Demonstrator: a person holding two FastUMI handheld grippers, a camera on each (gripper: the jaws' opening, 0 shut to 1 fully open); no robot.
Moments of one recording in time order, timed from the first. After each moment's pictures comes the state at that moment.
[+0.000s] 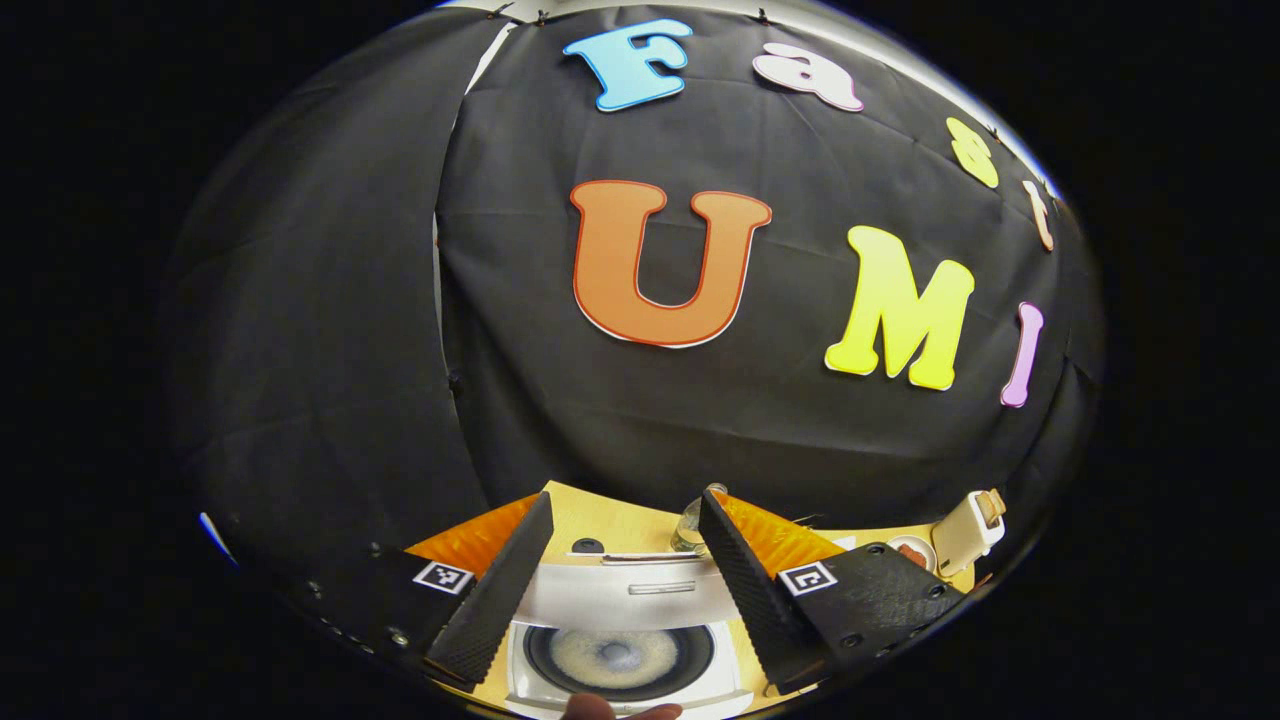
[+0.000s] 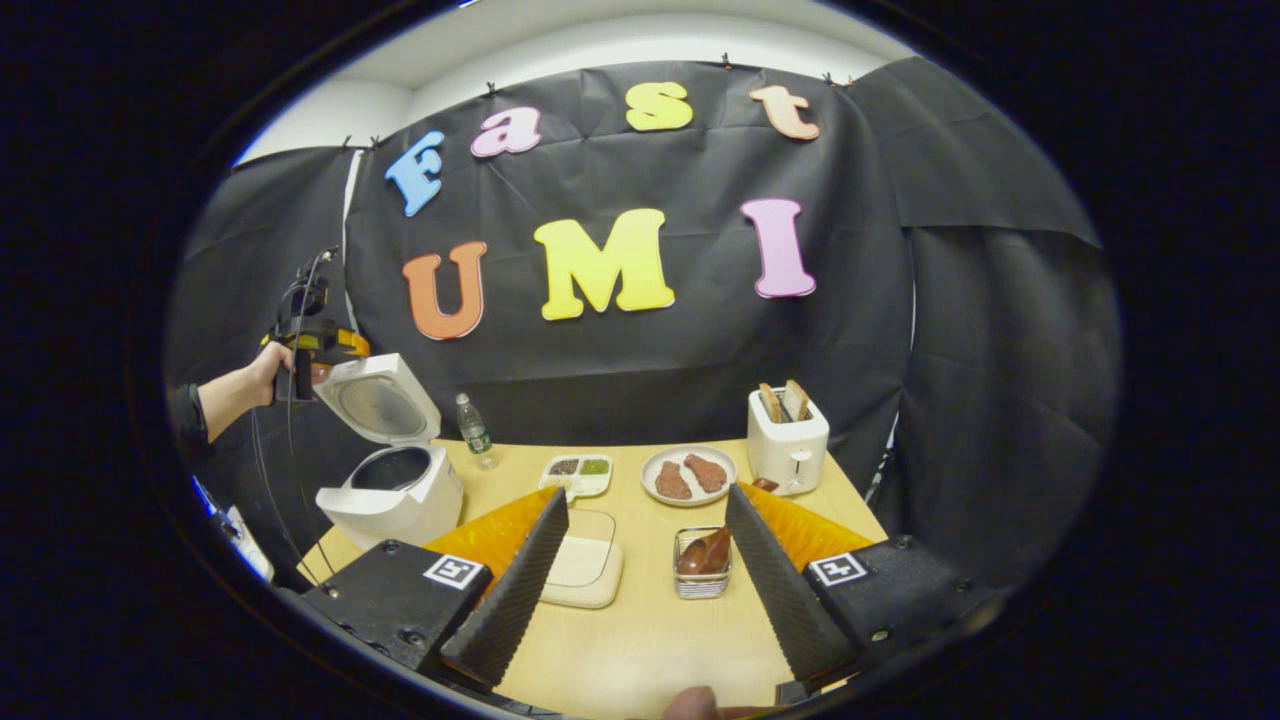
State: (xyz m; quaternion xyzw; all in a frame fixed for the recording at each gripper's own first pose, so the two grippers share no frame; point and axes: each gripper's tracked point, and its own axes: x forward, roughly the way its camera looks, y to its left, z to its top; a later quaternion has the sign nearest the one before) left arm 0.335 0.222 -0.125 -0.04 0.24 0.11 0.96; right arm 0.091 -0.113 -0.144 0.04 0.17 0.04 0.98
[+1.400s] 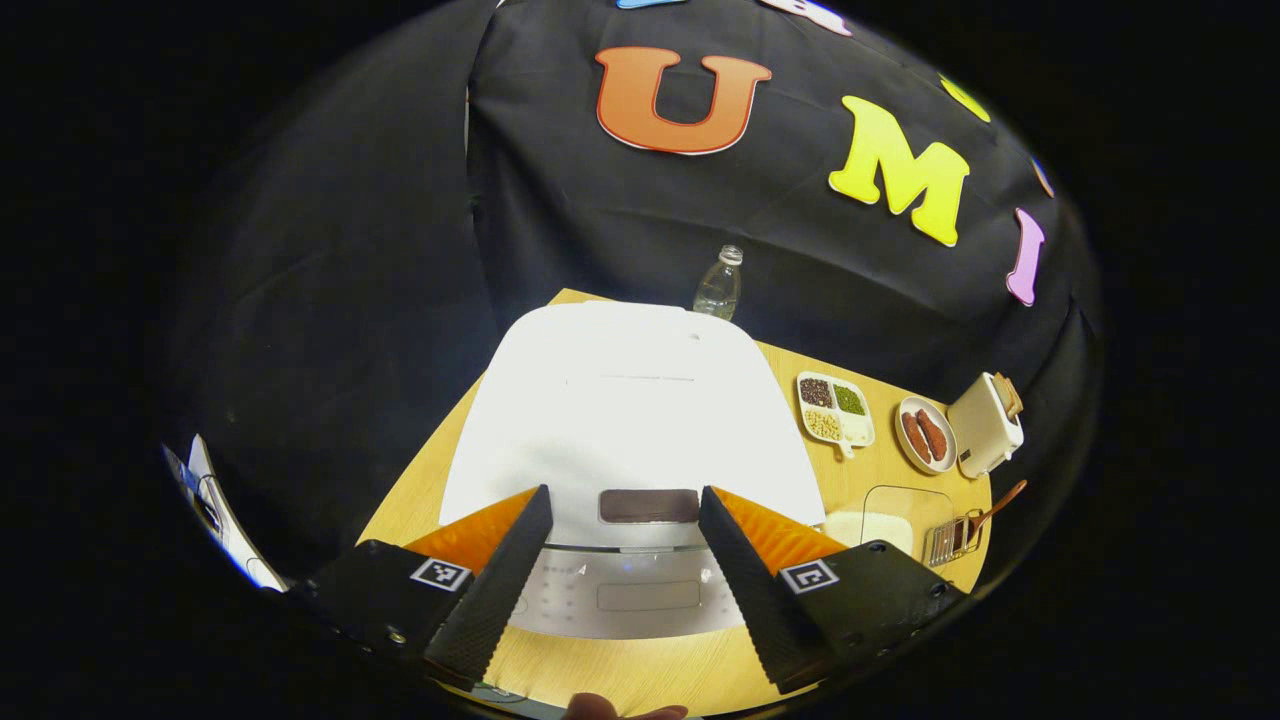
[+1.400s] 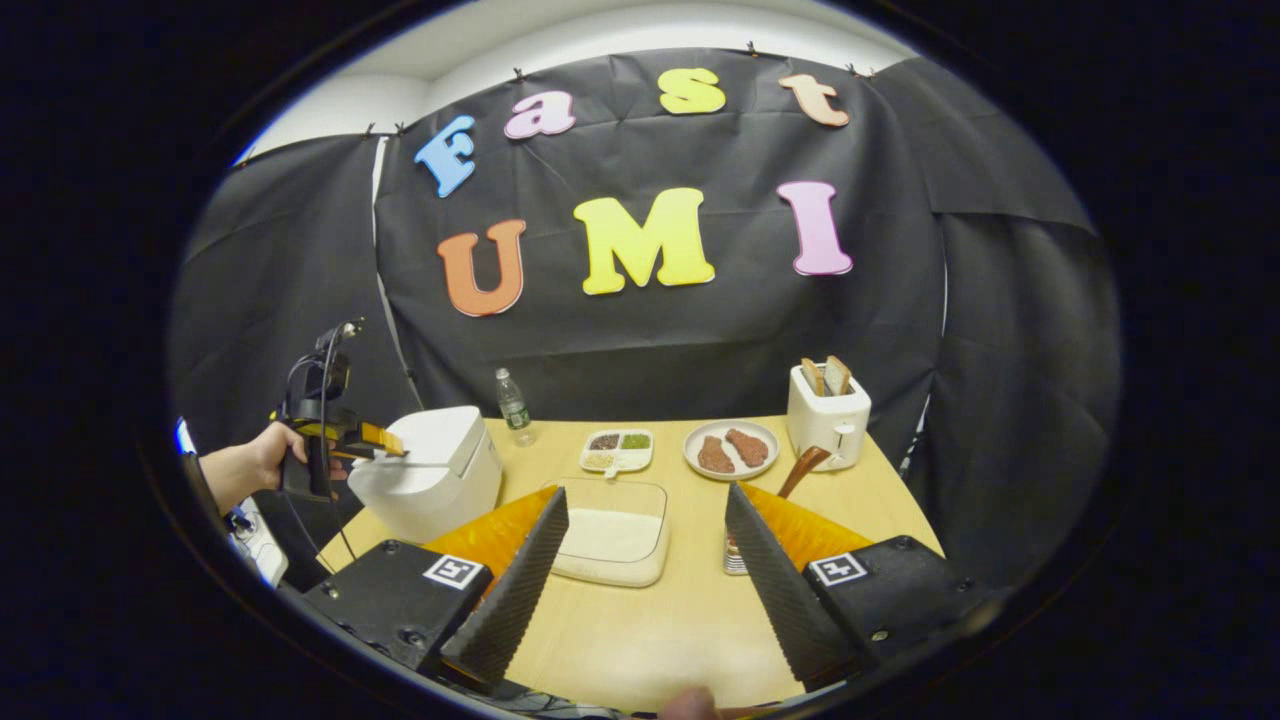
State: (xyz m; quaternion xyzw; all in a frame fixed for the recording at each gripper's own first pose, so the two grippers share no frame) left arm 0.166 0.167 -0.289 -0.08 0.41 0.11 0.90; right arm 0.068 -0.060 -0.173 0.04 0.20 0.09 0.97
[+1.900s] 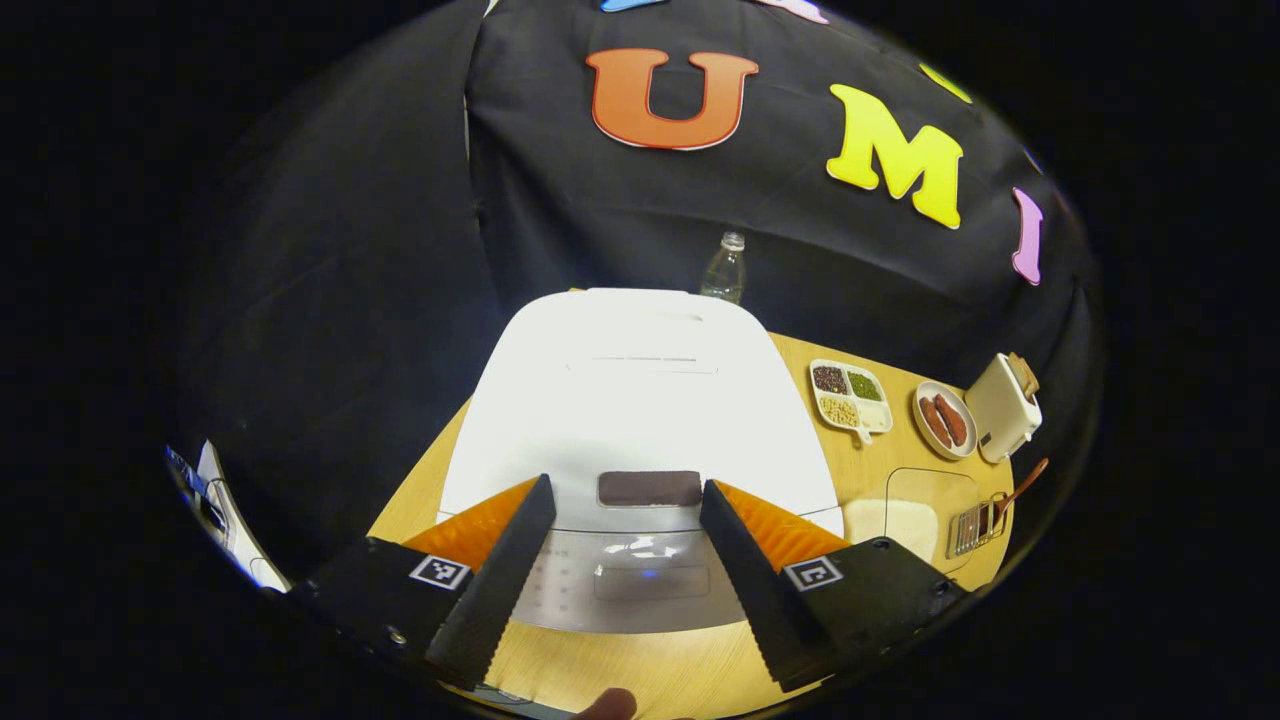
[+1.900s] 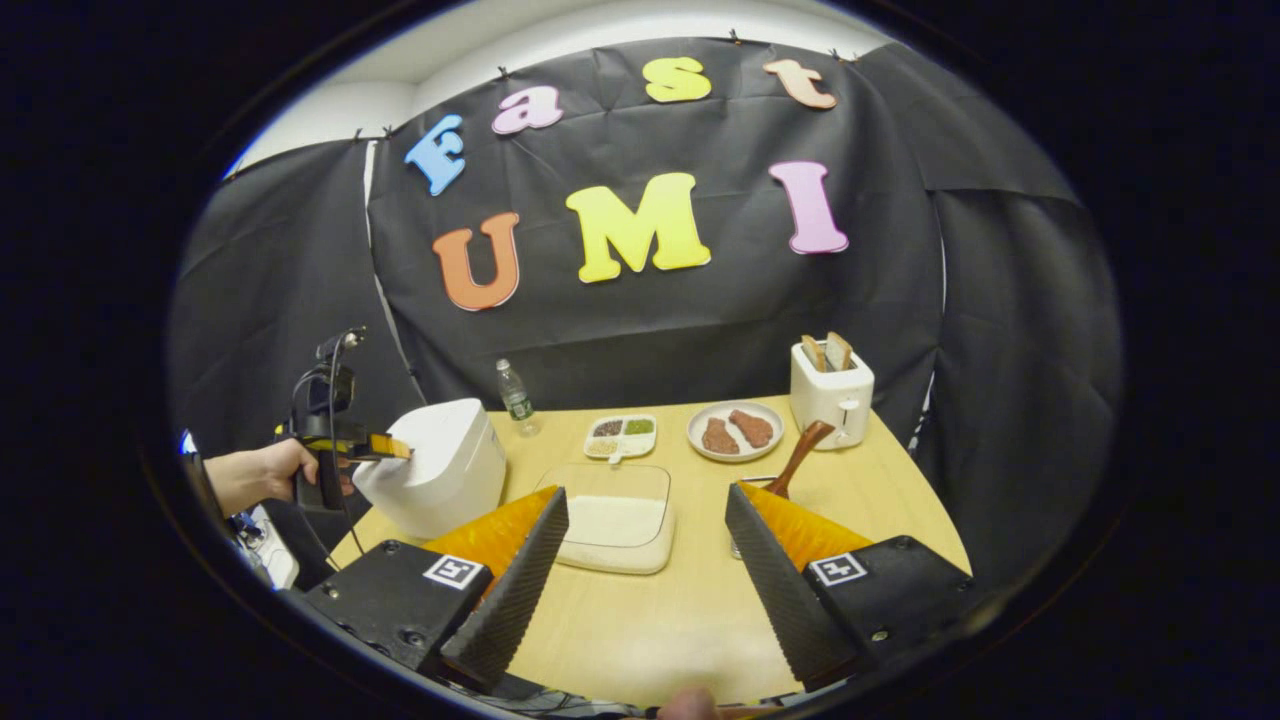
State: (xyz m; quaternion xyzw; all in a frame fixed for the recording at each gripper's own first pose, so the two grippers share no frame) left arm 0.160 0.169 -0.295 -0.04 0.38 0.13 0.91; right arm 0.059 -0.068 -0.195 0.07 0.22 0.09 0.97
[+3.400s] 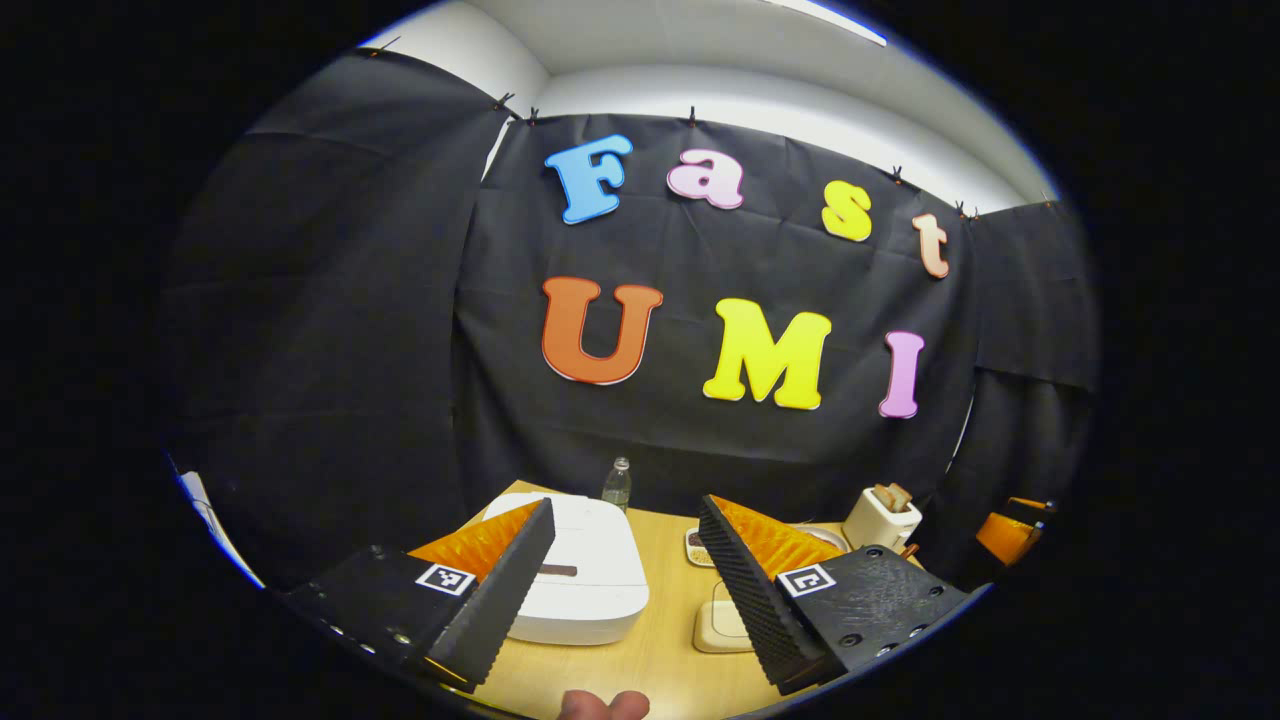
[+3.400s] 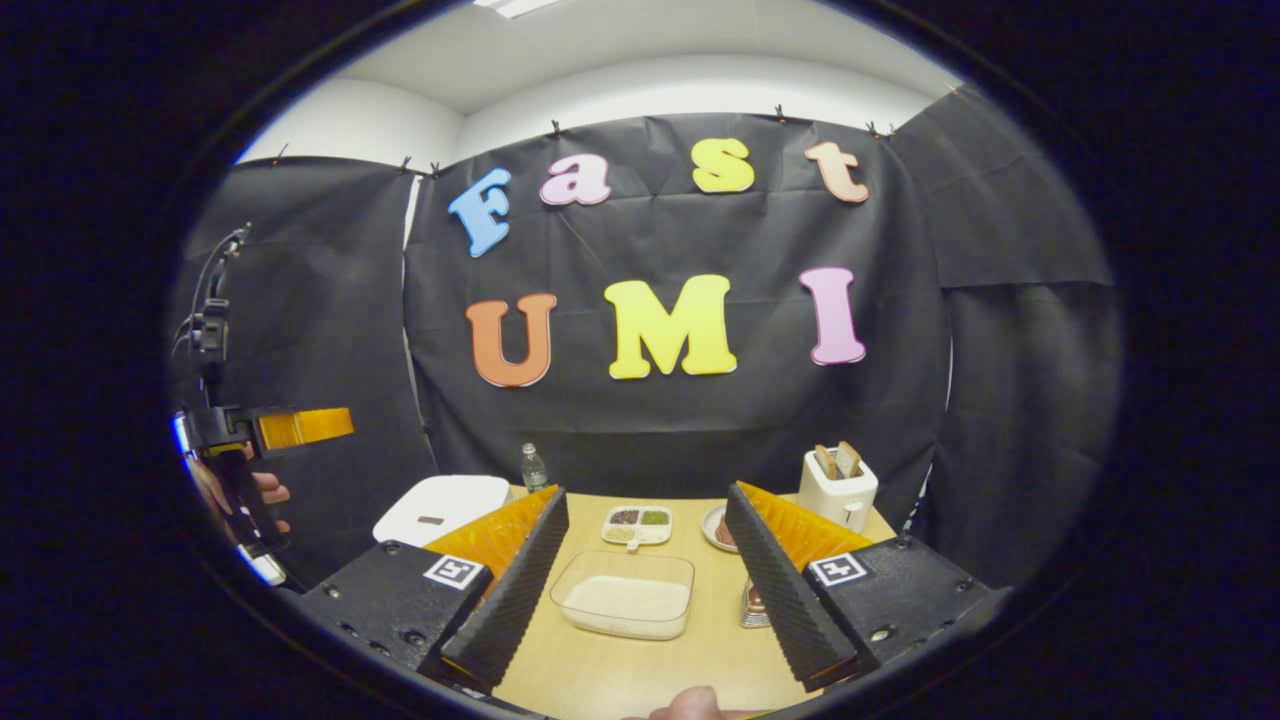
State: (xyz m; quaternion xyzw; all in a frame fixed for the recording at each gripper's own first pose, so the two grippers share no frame) left arm 0.059 0.063 -0.052 -0.05 0.06 0.05 1.00; right arm 0.056 -0.004 -0.075 0.02 0.08 0.10 0.99
